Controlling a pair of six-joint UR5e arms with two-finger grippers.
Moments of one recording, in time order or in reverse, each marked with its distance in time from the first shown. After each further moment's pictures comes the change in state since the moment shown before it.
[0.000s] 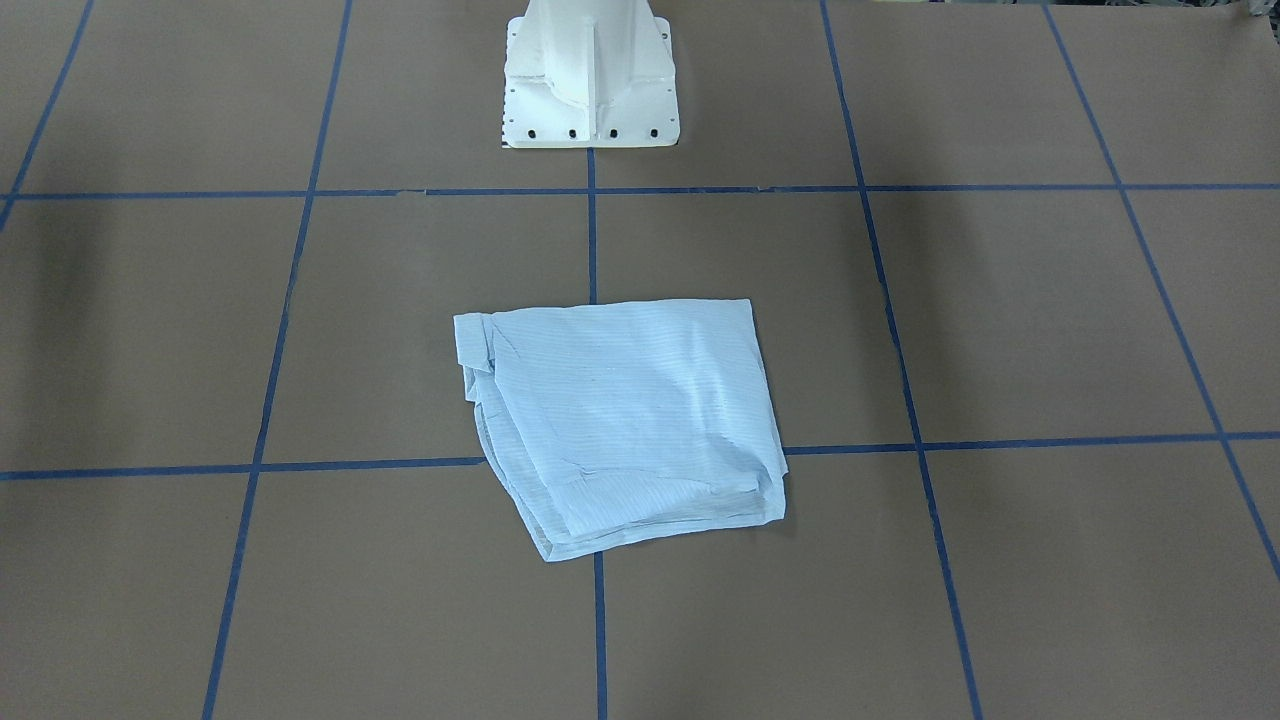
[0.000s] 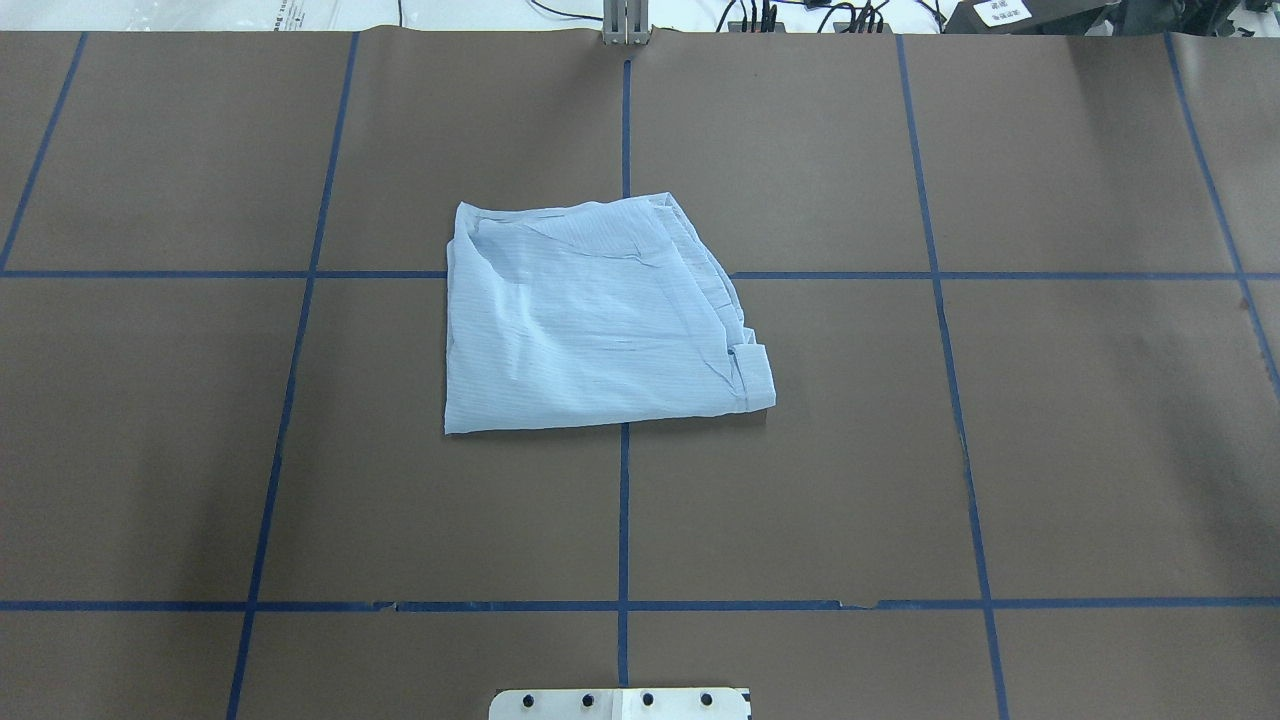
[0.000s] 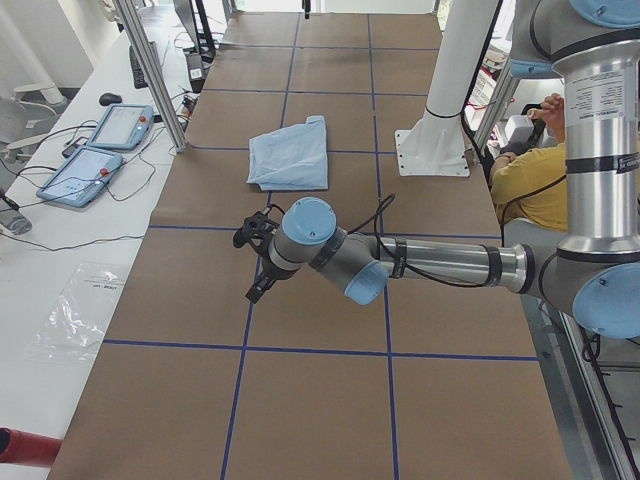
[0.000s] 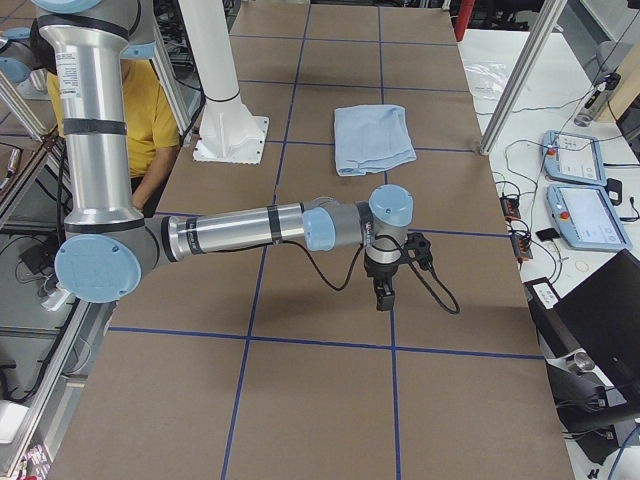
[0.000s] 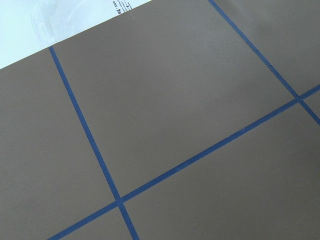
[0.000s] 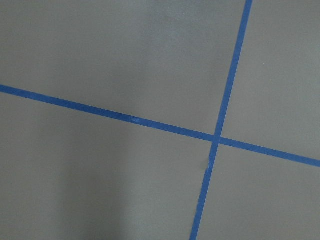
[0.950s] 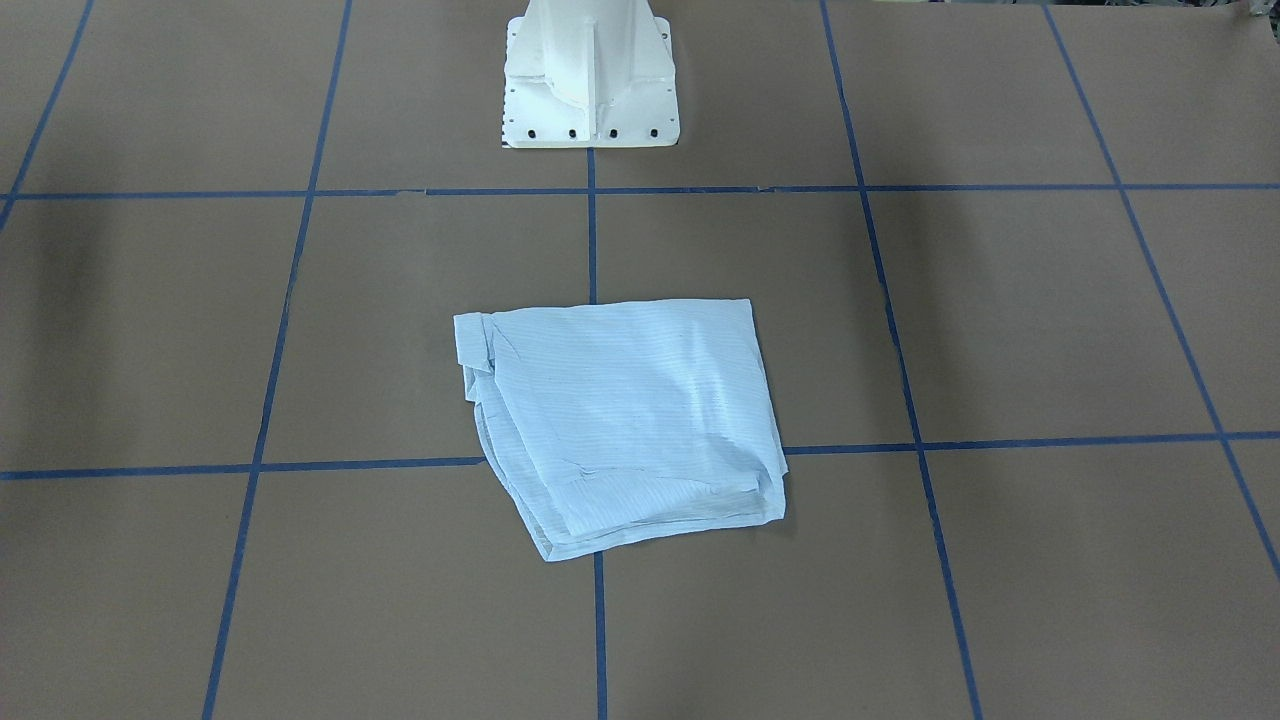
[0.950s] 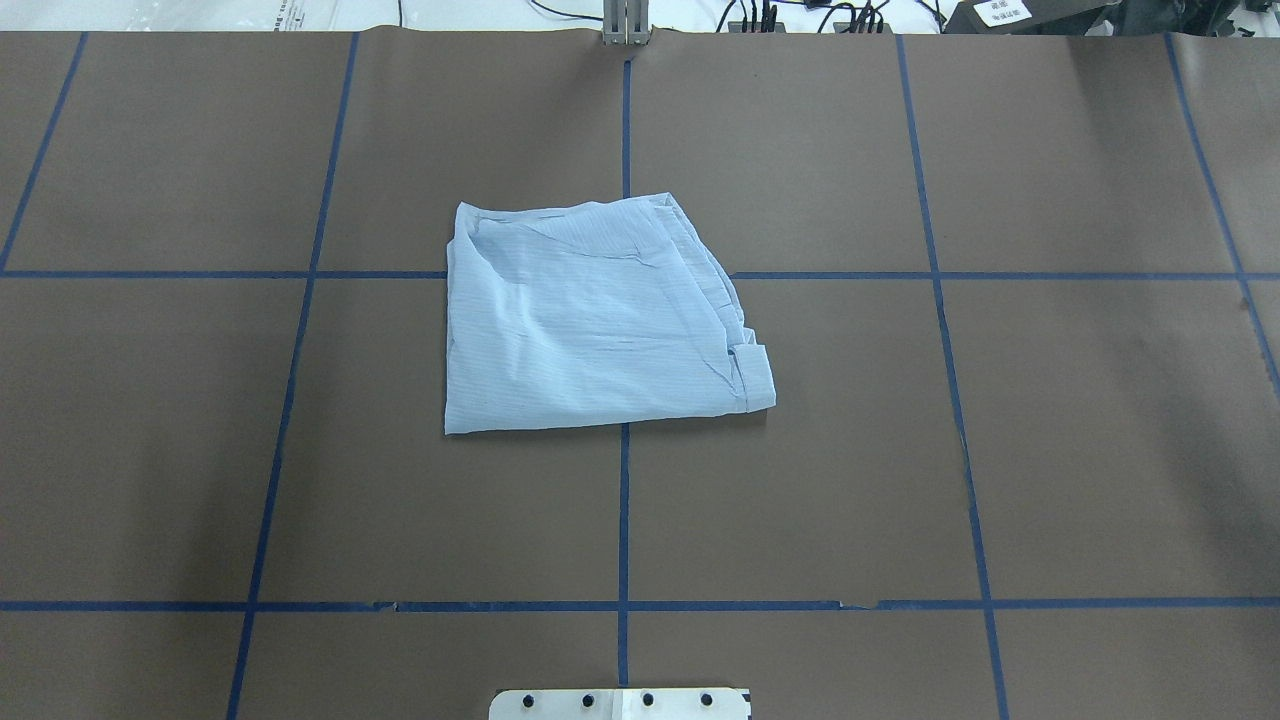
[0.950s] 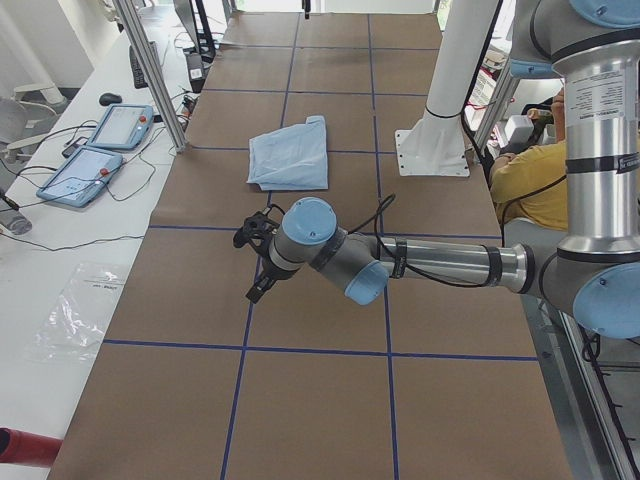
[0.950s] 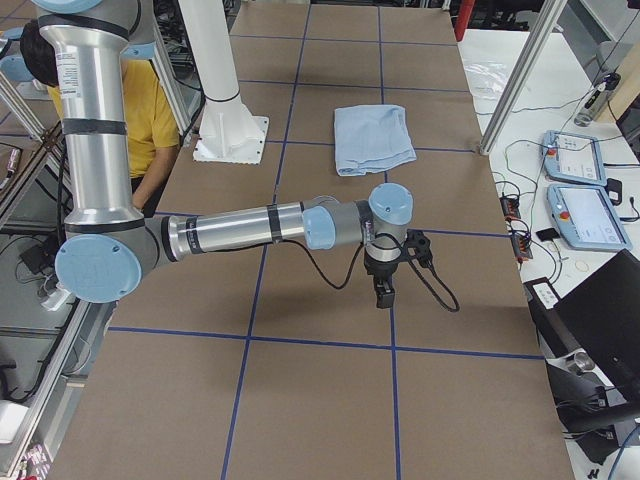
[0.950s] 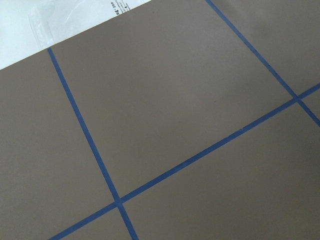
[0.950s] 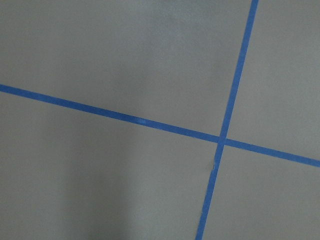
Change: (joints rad) left arm 0.000 0.001 0.000 0.000 0.001 -0.006; right arm -0.001 0.000 0.006 0.000 0.011 0.003
